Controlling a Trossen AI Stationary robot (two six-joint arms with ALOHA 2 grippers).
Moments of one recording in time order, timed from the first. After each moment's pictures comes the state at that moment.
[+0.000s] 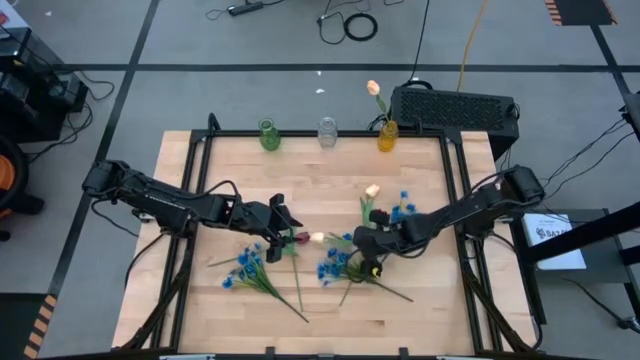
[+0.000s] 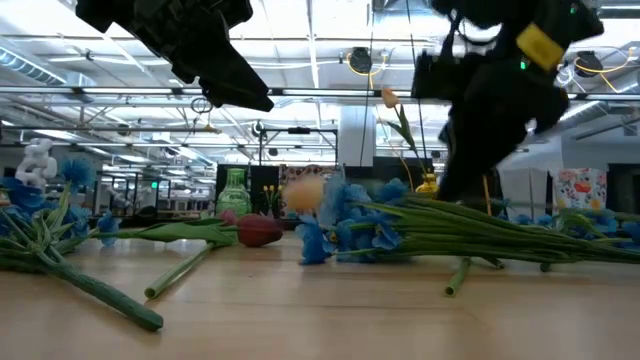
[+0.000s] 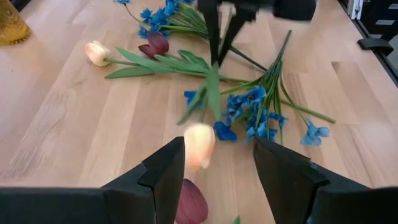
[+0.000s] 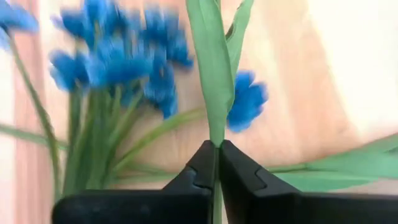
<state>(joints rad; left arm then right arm) -0.17 1.31 0.74 -0.01 -0.11 -0.12 0.29 1.58 0.88 -0.36 0.27 0.46</state>
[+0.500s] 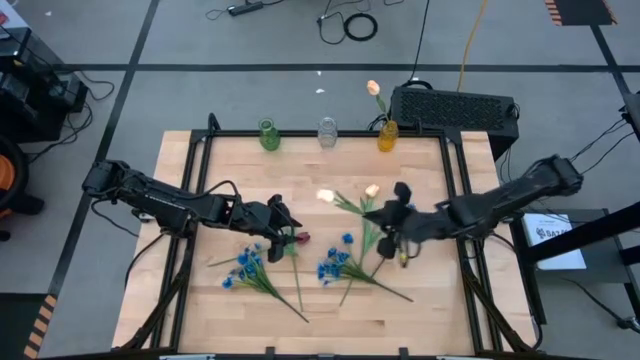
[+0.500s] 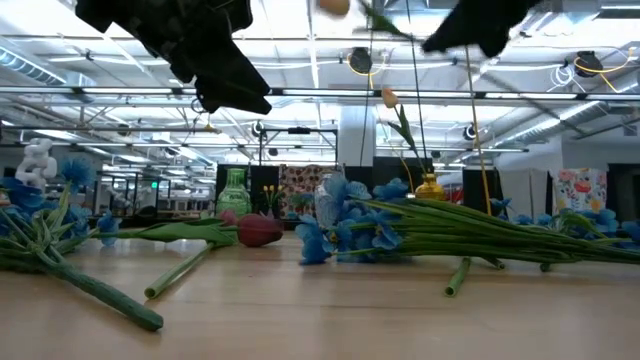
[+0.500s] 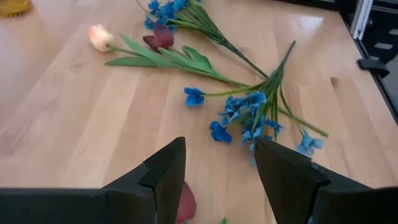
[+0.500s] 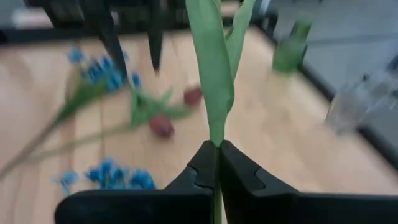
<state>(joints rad) -0.17 1.31 0.74 -0.01 -0.12 -0.26 0.36 1.14 0.88 -0.32 0.62 0.34</state>
